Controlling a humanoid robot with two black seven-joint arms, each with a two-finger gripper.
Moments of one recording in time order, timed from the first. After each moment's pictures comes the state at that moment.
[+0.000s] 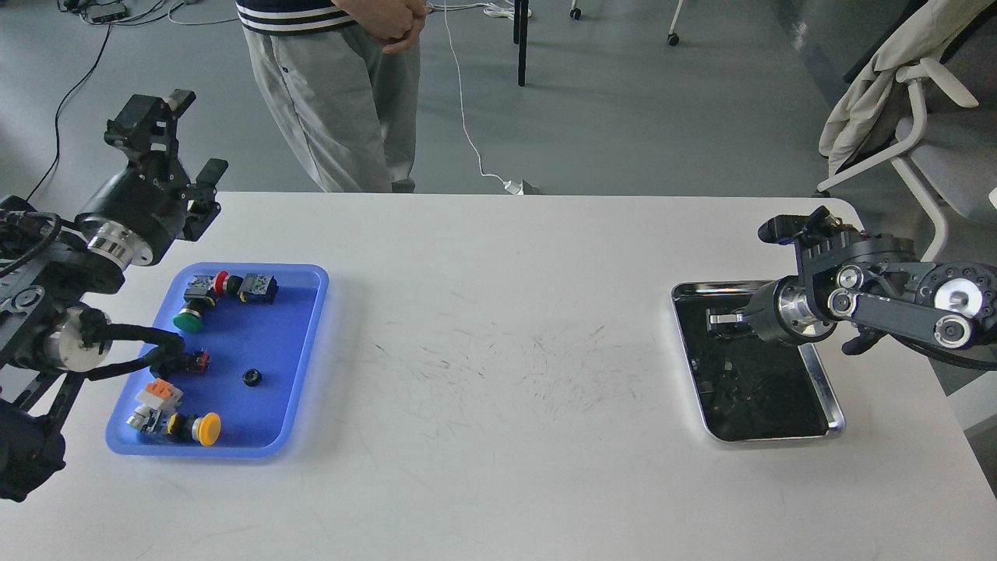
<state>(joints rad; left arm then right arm) -0.33 0.49 -1.30 -1.30 0.74 -0.08 -0.05 1.23 -0.57 -0.35 1.08 -0.87 0.41 -0.23</state>
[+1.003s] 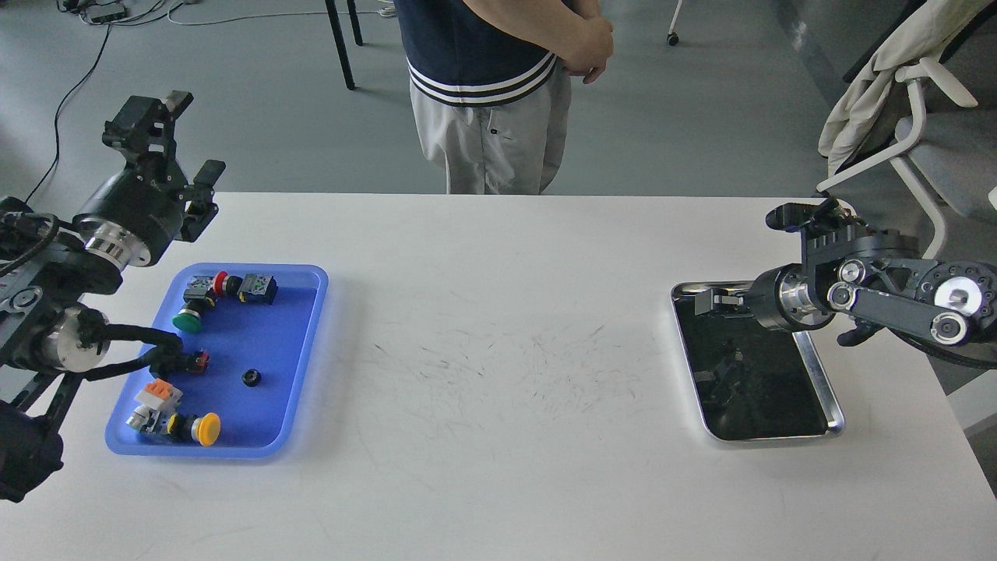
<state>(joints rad) -0.33 0.49 -1.30 -1.30 0.74 -0.08 -0.05 1.19 -0.58 -0.24 1.05 -0.89 0.36 -0.23</state>
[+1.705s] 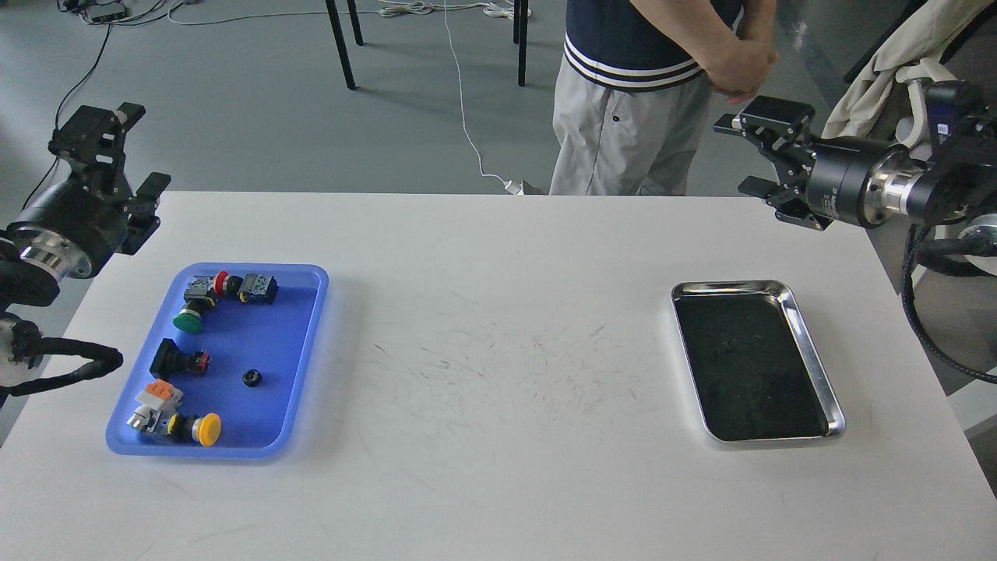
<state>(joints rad) -0.26 0.67 -1.30 -1.31 0.73 -0.09 -0.04 0.89 -0.90 0.55 1.36 -0.39 0.23 -0.14</state>
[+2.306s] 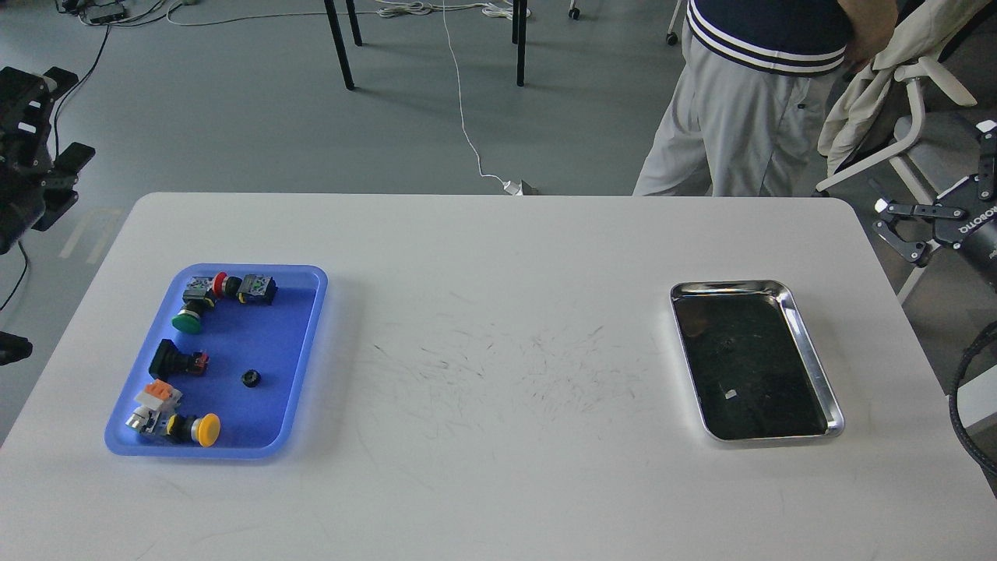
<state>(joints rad) -0.26 0.87 -1.30 -1.36 0.74 -0.10 -0.03 0.43 -0.92 0.79 1.11 0.43 0.49 0.14</state>
